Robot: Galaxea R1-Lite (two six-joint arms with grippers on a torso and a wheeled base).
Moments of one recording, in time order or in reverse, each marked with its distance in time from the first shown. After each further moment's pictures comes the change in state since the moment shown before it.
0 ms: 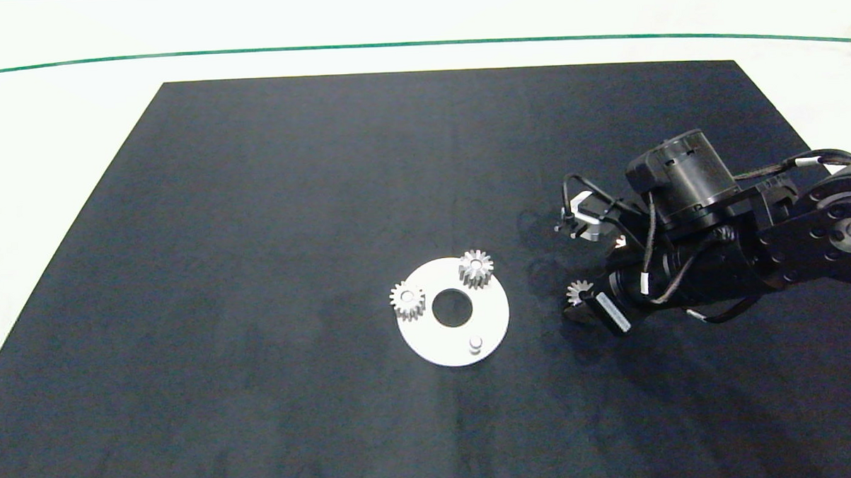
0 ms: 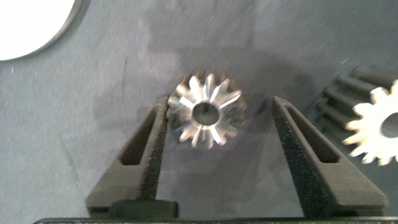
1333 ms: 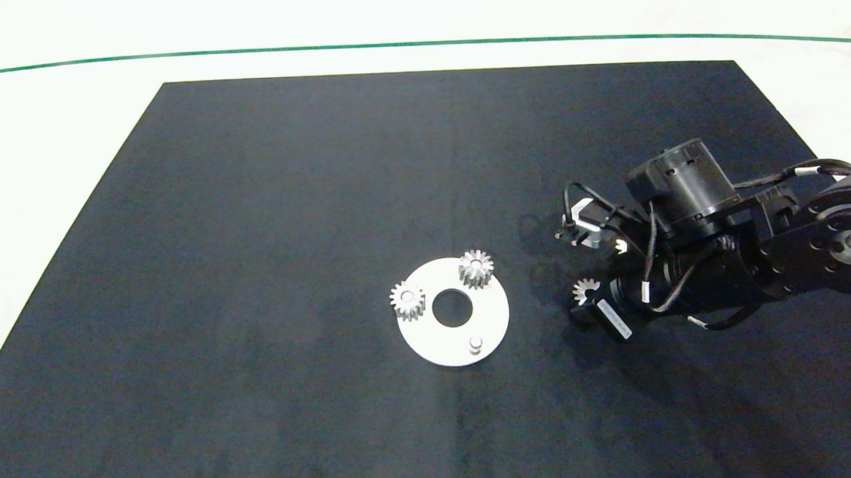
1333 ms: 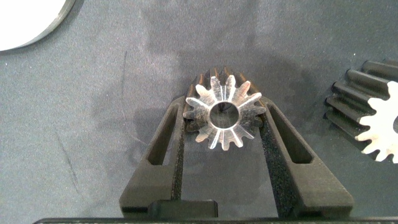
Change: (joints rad) left arm 0.000 -0.011 0.000 0.002 0.000 0.000; right arm 0.000 -0.007 0.039 -0.020 -0.001 0.001
